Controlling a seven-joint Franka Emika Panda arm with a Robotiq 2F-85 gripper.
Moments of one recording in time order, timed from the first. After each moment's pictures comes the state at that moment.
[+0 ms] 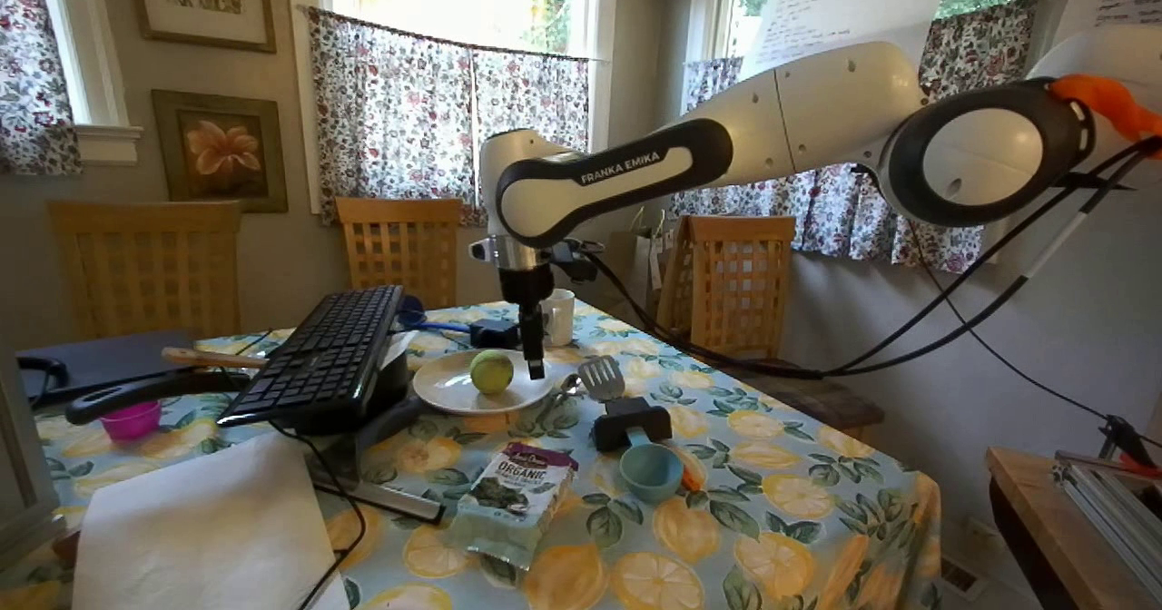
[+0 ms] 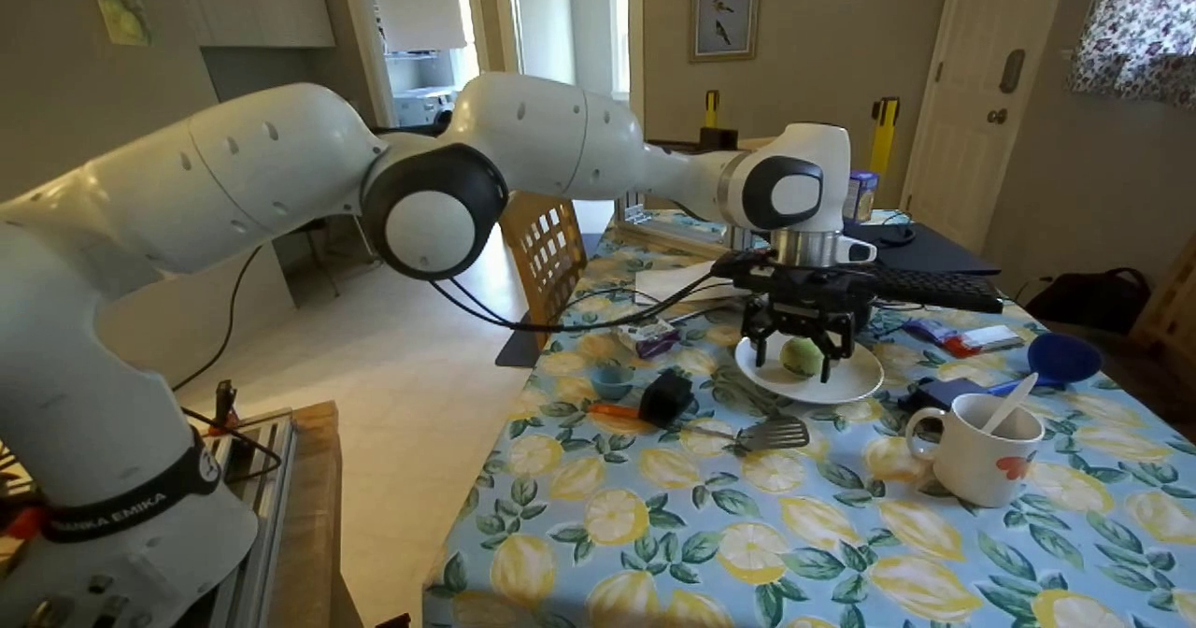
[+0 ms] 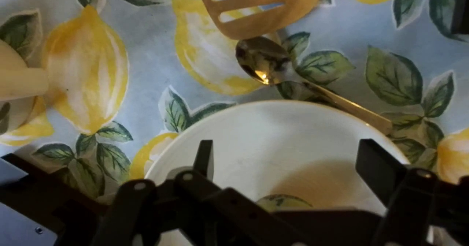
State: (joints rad) arm -0.09 1.23 0.04 -0.65 -0.21 1.82 -0.50
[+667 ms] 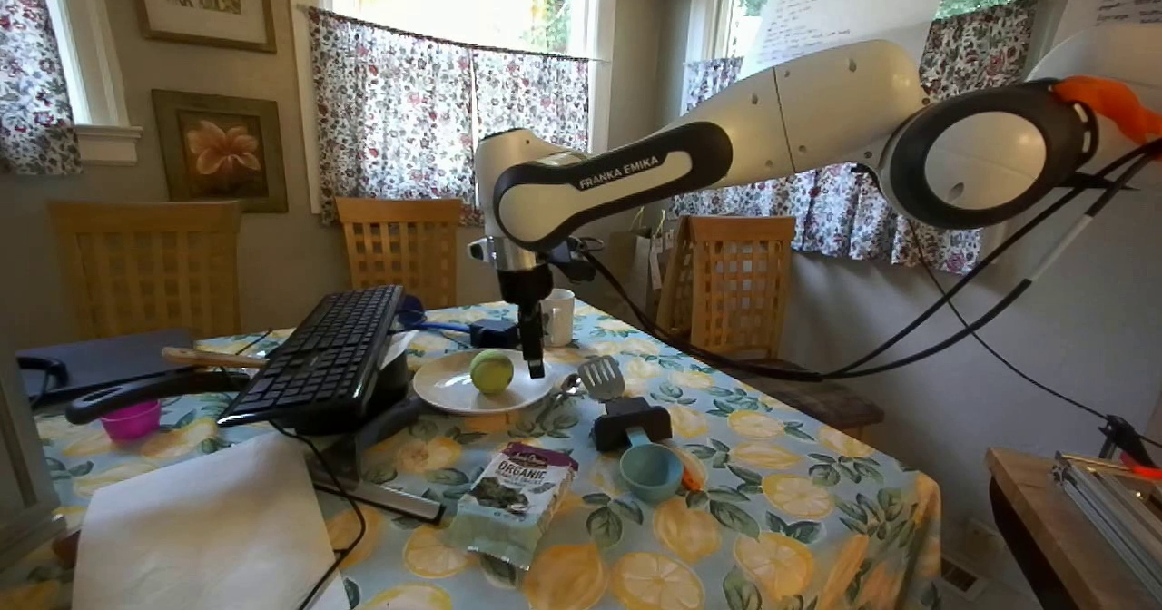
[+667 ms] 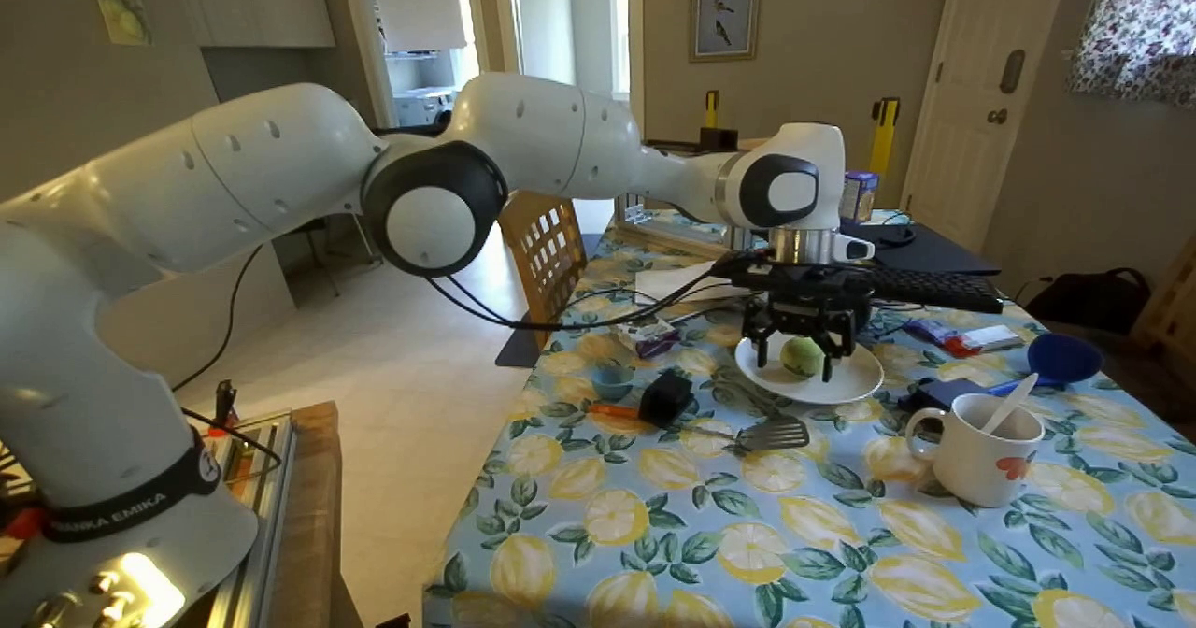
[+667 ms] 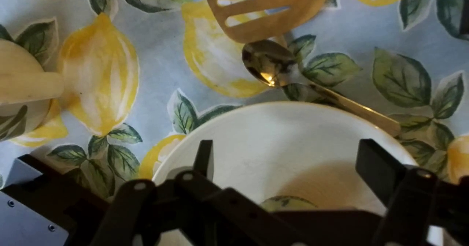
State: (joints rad) arm -0.07 1.23 0.02 -0.65 -0.22 1.82 -0.48
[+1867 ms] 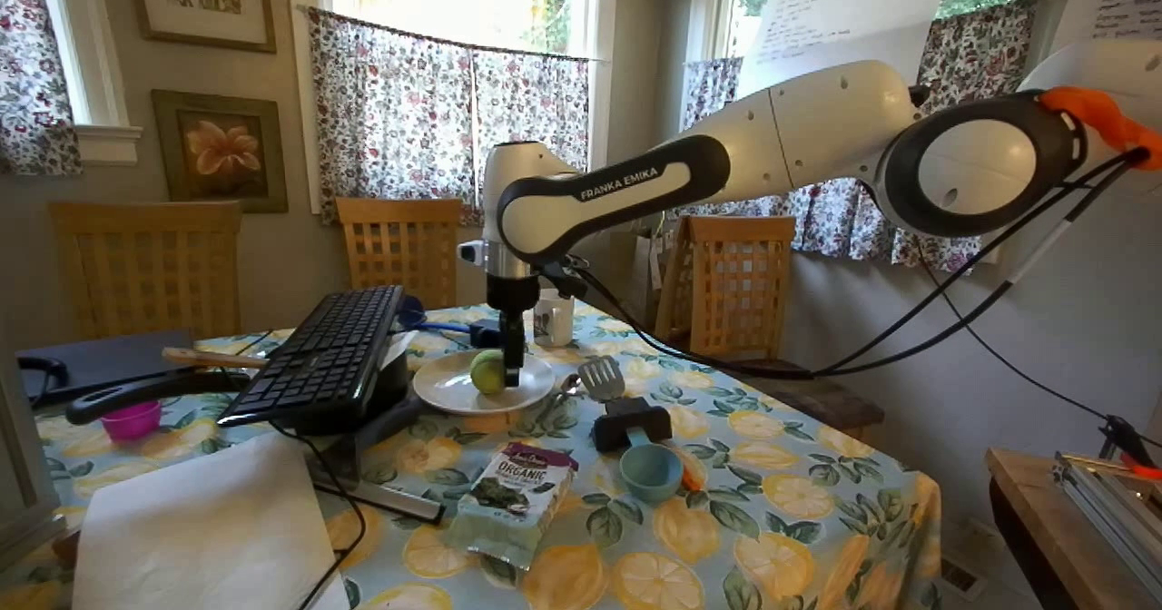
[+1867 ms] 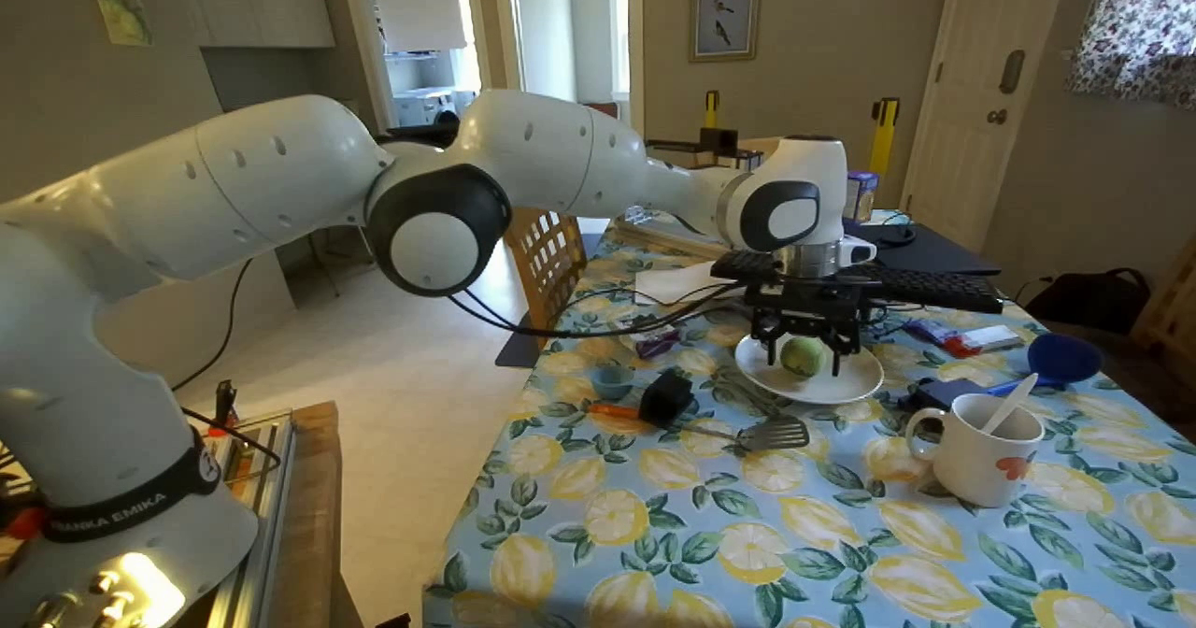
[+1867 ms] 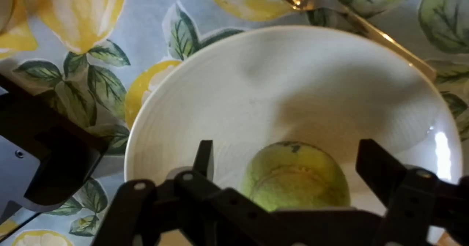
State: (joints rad) arm -0.11 1.27 0.09 -0.65 -0.19 2.01 -0.60
